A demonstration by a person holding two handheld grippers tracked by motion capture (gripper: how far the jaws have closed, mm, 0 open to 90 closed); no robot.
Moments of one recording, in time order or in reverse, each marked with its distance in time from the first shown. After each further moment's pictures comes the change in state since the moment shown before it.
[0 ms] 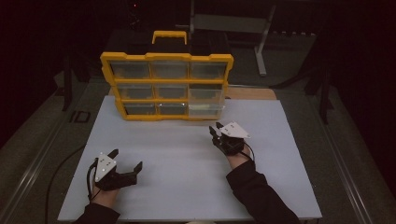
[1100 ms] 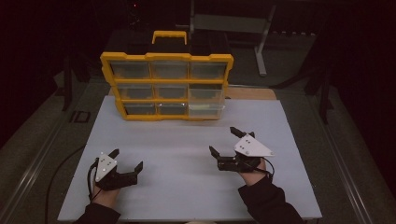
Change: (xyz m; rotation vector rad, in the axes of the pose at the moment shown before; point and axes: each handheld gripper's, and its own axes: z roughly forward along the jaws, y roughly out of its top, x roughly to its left) left arm -0.002 0.001 0.001 0.001 -0.003 0.003; right arm 0.009 0.018 -0.081 -0.109 0.160 -0.106
